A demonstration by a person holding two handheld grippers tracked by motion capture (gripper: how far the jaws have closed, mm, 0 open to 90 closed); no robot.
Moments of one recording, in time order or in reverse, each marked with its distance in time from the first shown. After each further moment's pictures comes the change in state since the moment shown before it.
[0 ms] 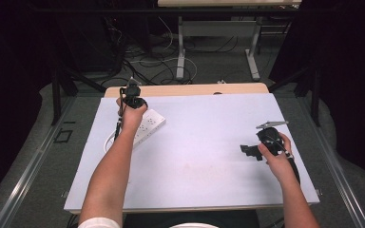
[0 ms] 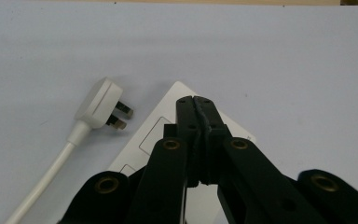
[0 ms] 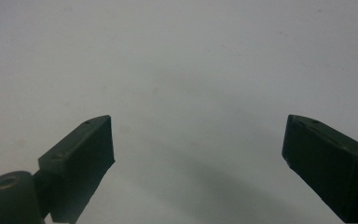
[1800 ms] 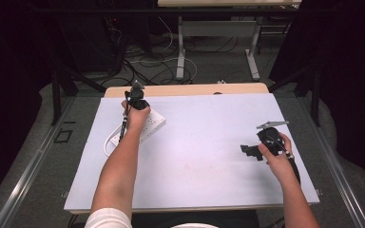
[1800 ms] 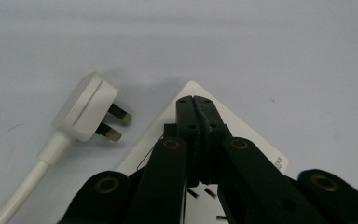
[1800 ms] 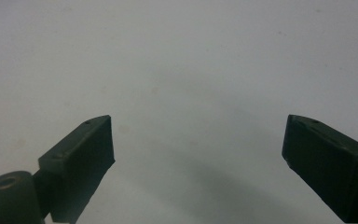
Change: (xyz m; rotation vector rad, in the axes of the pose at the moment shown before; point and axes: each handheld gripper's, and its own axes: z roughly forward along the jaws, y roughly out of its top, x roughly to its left) left arm 0.010 -0.001 0.041 0.068 0.023 -0.048; right arm -0.001 0.000 0.000 -0.005 -0.004 -0.008
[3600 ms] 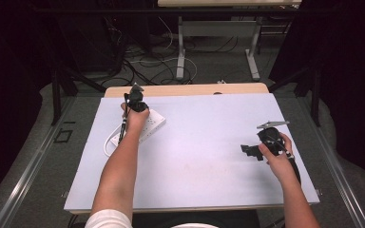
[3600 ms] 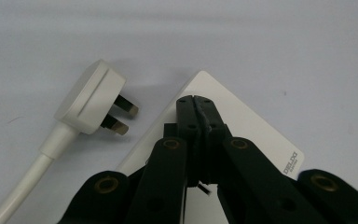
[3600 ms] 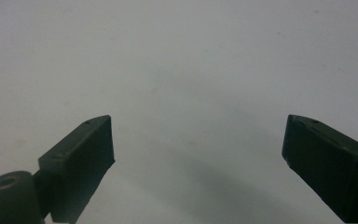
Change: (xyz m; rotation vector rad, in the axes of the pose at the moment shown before) left arm 0.005 -0.005 0.005 0.005 0.002 -0.002; right arm -0.001 0.000 -0.001 -0.004 0.001 -0.006
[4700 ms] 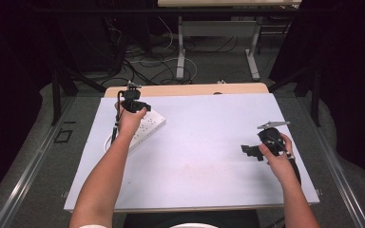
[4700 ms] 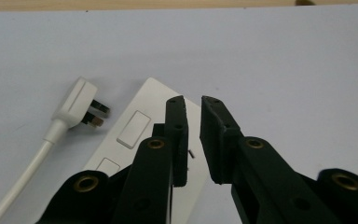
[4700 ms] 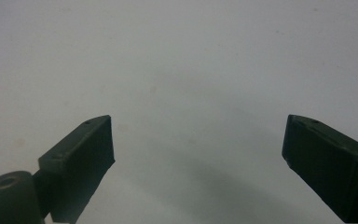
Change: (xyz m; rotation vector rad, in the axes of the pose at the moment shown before) left arm -0.013 -0.021 -0.064 -0.132 -0.150 0.120; right arm -0.001 -0.001 0.000 -0.001 -0.001 0.006
